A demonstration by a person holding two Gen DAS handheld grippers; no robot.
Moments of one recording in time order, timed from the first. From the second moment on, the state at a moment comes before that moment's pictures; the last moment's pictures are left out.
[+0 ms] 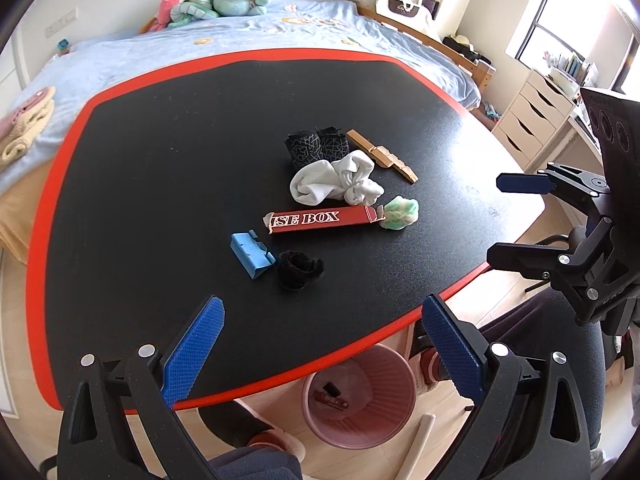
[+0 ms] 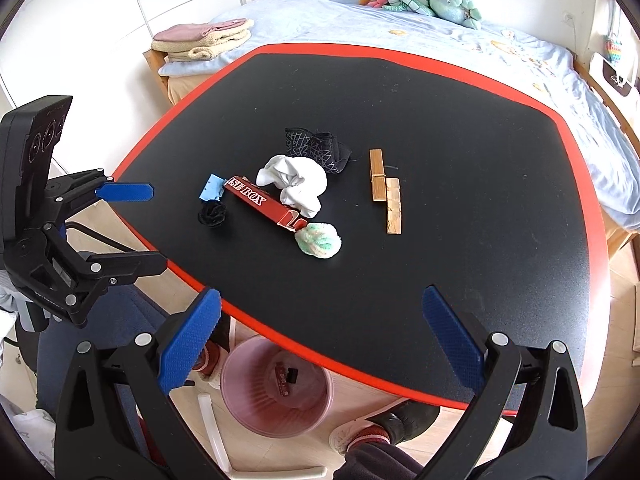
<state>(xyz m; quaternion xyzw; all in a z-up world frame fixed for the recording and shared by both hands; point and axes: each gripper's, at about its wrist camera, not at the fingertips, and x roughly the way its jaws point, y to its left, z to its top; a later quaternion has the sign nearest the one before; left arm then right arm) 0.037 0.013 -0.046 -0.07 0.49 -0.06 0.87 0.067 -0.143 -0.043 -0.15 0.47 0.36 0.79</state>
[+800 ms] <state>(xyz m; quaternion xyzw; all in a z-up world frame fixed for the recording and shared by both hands) 0.063 0.016 -0.075 -0.07 0.51 -0.07 0.86 0.093 -0.131 -0.068 -0.15 0.48 0.36 0.78</state>
